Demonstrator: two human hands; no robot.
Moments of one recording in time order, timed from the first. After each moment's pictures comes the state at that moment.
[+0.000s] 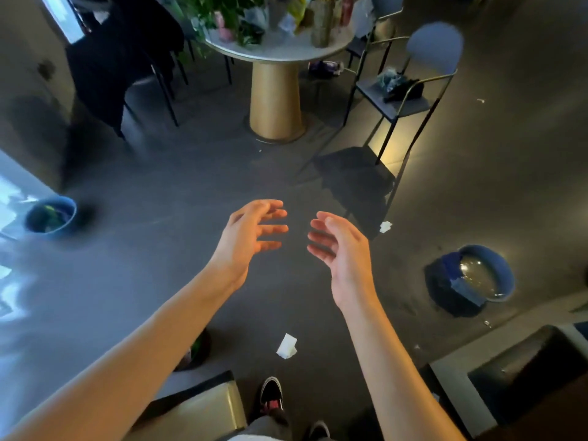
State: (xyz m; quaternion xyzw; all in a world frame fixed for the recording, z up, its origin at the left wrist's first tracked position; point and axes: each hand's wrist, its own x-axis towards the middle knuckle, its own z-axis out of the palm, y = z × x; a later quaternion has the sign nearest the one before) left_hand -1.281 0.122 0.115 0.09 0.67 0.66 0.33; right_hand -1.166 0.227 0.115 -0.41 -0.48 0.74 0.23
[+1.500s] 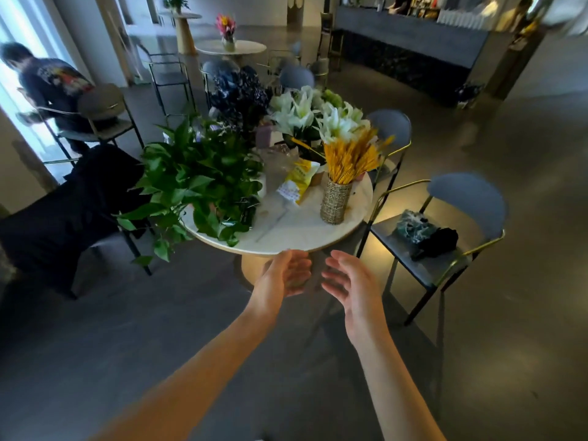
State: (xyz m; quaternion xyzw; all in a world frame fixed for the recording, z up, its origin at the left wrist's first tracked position) left_hand -1.942 0.659 0.126 0.10 0.62 0.69 0.36; right_hand -1.832 0.743 0.158 -0.38 -0.45 0.75 0.29
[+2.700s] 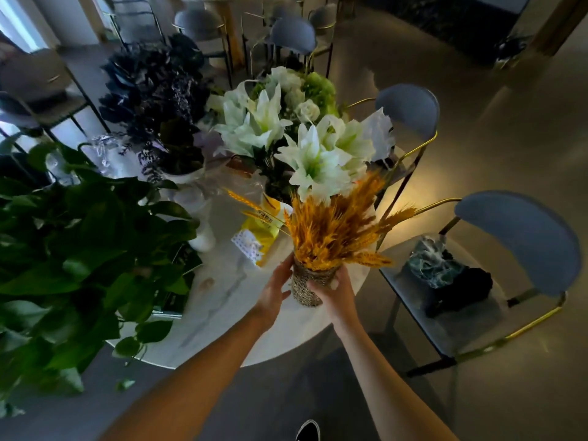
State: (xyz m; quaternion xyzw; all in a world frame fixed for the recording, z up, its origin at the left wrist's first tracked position) left_hand -2.203 1.045 -0.004 0.10 0.65 0.64 0.41; right_hand -2.104 1.150 -0.010 -0.38 -0.66 0.62 0.19
